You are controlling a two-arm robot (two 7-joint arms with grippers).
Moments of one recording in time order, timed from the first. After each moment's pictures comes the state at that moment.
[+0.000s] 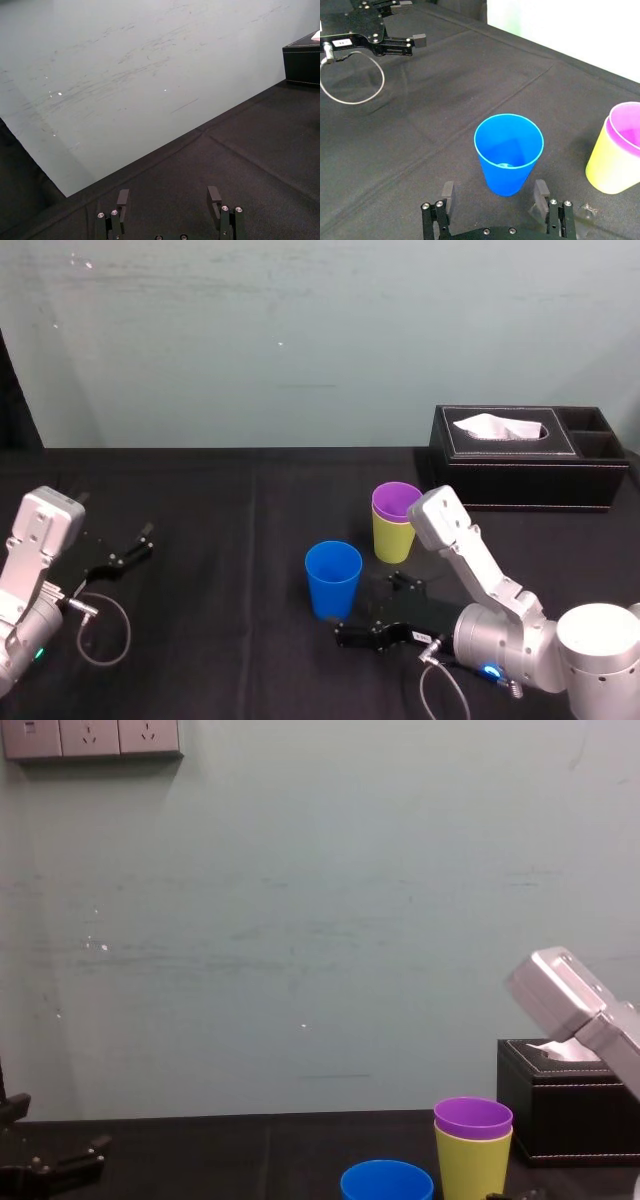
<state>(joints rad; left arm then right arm) -0.20 0.60 0.45 -1.41 -0.25 -0.12 0.03 0.27 0.46 -0.51 -1.57 0.31 0.41 0.41</state>
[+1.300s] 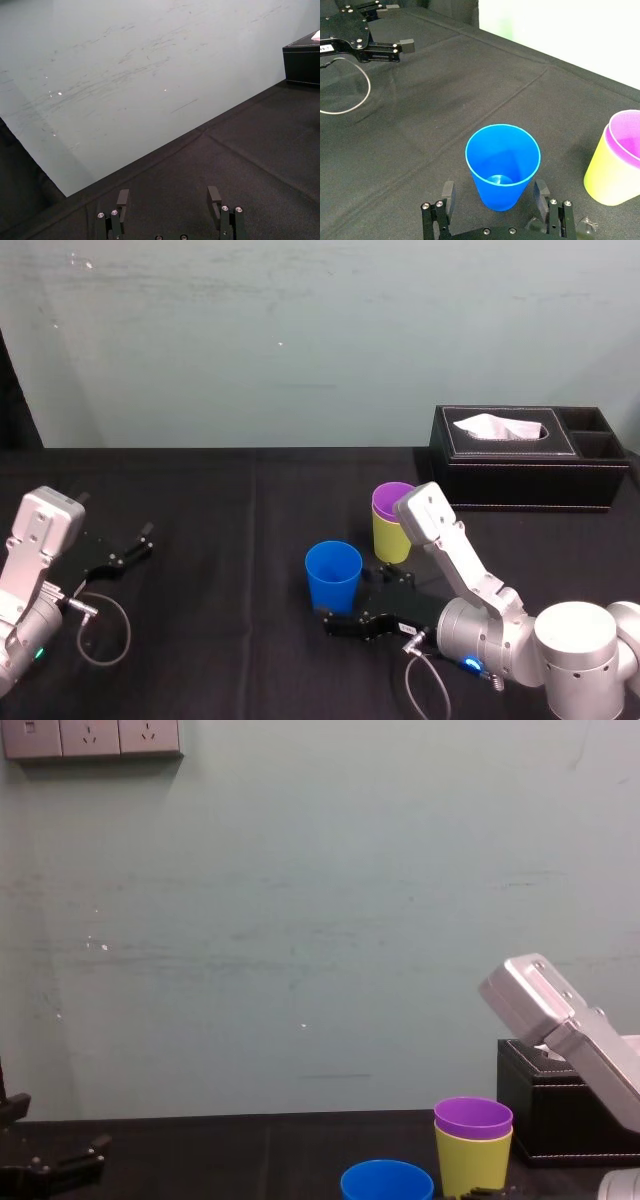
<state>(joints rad) -0.20 0.60 0.45 -1.41 -0.25 -0.12 0.03 0.28 0.38 -0.49 -1.51 0.25 0.39 0.39</state>
